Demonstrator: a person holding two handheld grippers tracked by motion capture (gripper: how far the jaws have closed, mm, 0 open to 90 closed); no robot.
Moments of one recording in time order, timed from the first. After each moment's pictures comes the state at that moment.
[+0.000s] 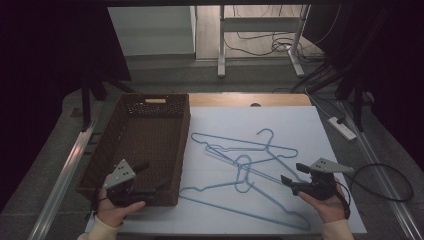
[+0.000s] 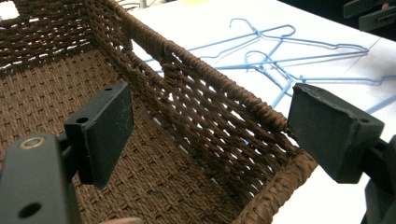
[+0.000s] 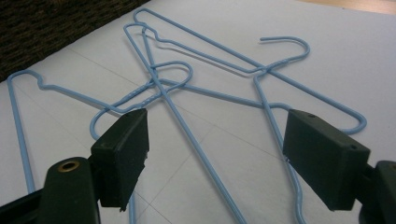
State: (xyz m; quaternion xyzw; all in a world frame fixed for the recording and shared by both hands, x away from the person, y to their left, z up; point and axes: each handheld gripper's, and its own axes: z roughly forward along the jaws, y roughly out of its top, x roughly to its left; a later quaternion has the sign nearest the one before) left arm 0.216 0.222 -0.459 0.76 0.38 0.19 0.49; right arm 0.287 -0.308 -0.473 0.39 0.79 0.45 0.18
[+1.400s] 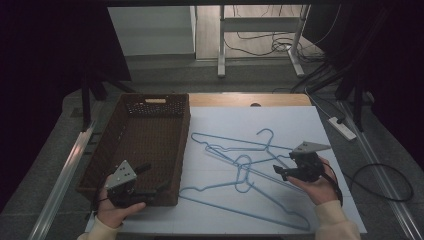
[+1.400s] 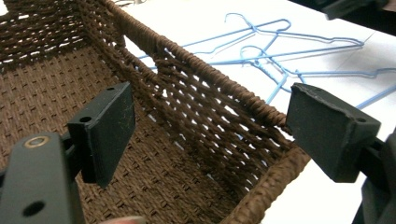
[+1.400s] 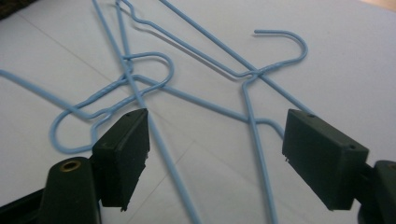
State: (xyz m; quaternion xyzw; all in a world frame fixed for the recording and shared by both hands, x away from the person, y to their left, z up) left arm 0.215 0.219 -0.459 0.77 0.38 0.18 0.48; right arm 0.332 -0.275 -0.455 0.38 0.84 0.34 0.18
